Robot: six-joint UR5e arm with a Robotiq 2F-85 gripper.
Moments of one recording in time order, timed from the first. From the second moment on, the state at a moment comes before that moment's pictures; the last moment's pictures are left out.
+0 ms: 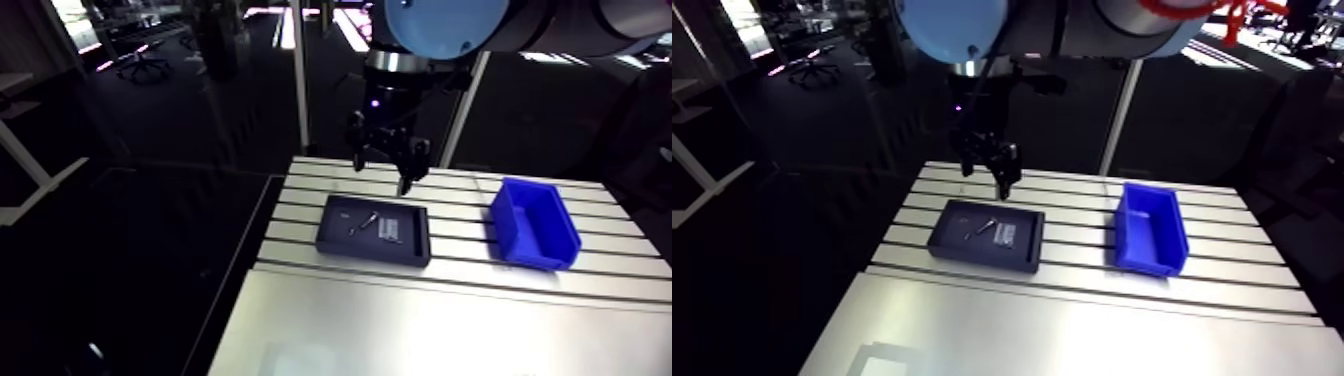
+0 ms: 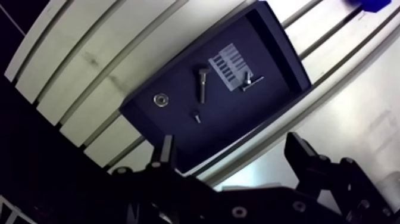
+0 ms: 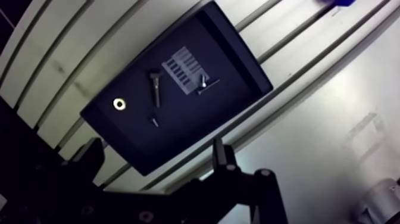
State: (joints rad) arm 0.10 -1.29 1.79 -1.99 -1.55 -0.78
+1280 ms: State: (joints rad) arm 0.11 -1.18 1.89 -2.20 -1.58 -0.75
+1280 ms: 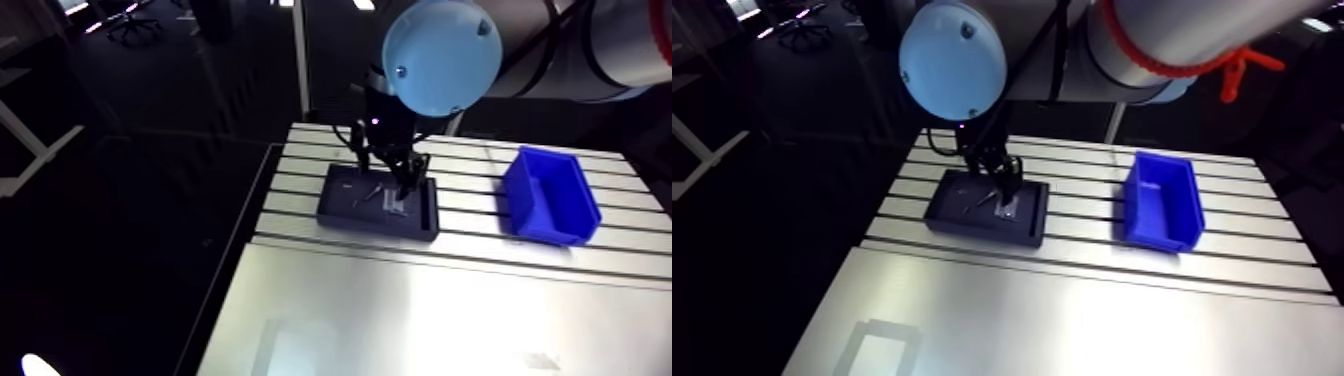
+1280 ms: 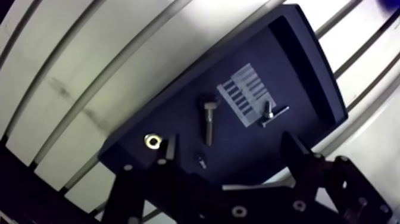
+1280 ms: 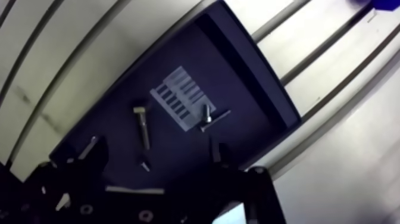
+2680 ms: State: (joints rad) arm 0.11 -1.13 1.89 -2.28 -1.58 -0.75
